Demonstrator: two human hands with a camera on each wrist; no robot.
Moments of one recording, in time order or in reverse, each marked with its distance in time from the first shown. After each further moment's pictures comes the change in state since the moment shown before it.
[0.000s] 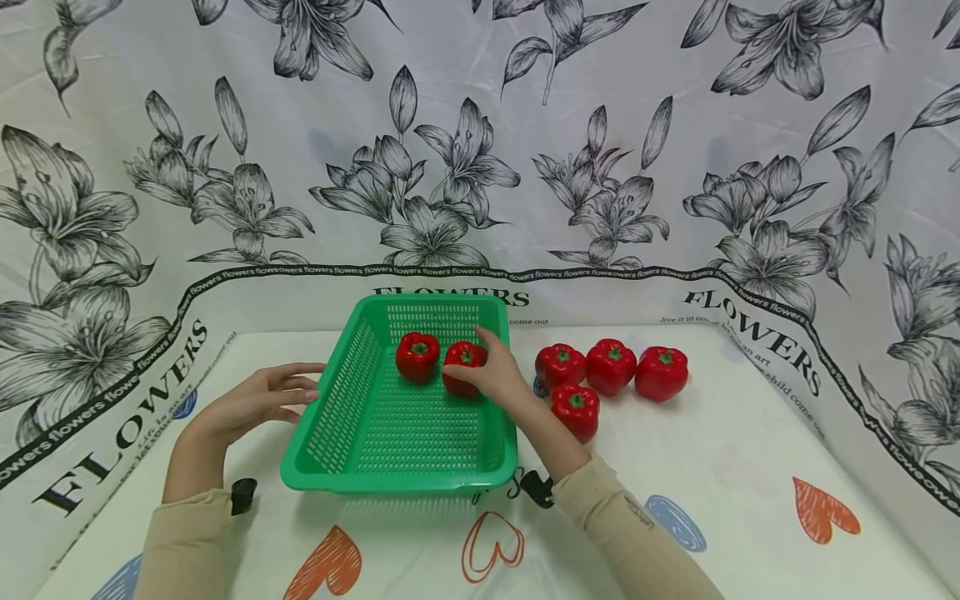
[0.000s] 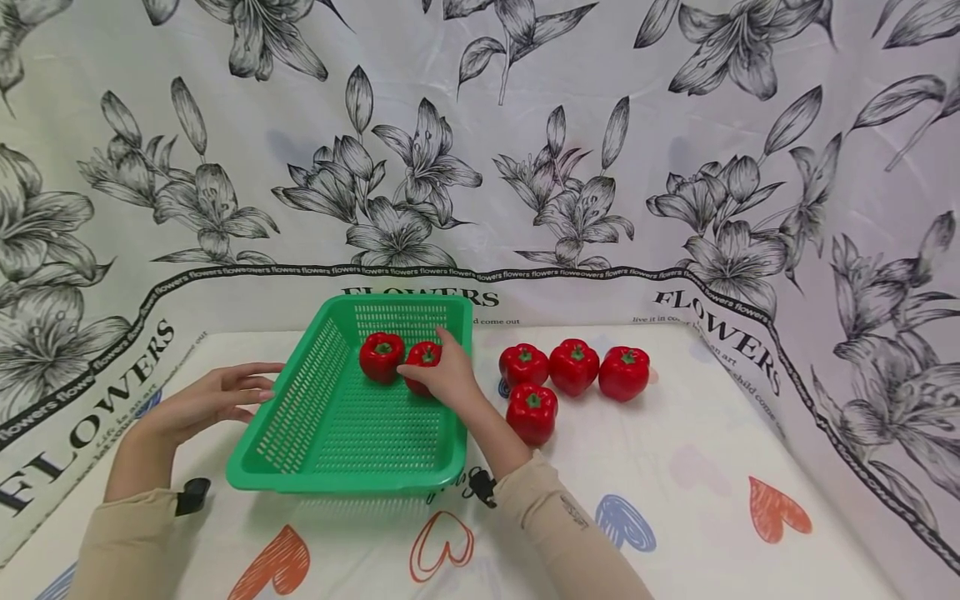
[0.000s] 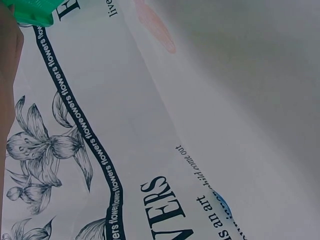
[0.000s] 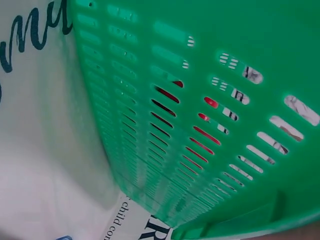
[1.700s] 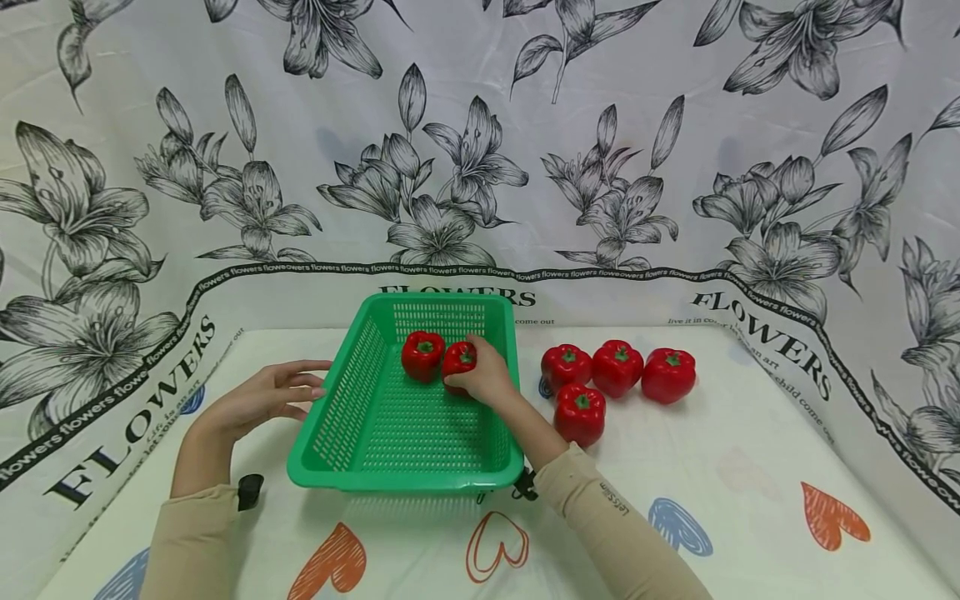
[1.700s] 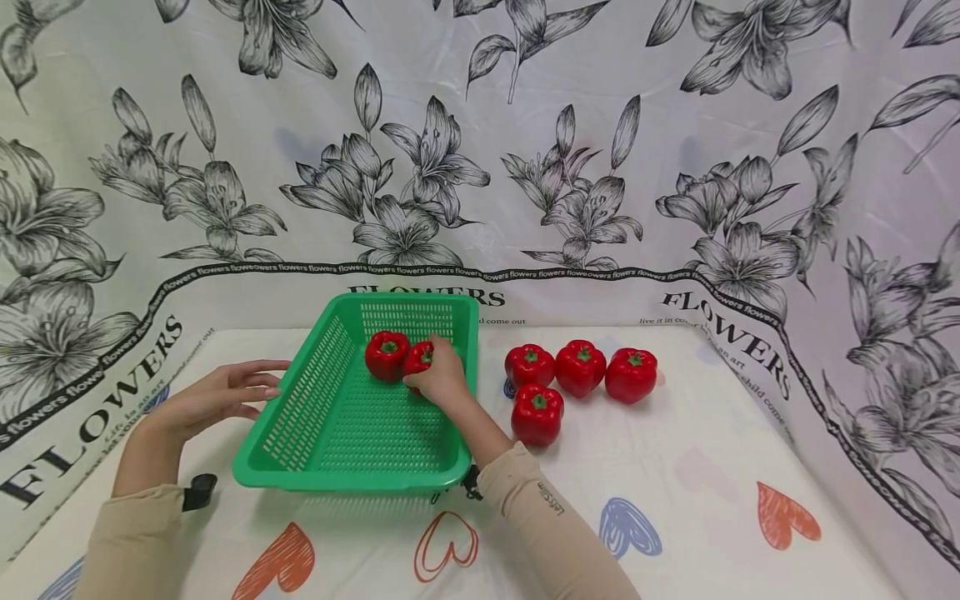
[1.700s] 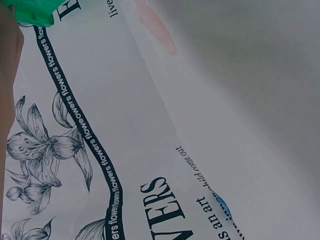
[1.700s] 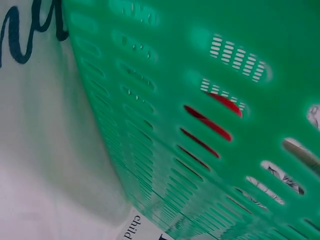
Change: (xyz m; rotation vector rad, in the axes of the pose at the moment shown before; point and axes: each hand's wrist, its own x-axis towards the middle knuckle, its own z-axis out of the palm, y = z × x) left_hand -0.001 0.001 0.001 -0.031 -0.008 0.039; right_hand 0.018 0.004 0.024 -0.145 0.009 0.003
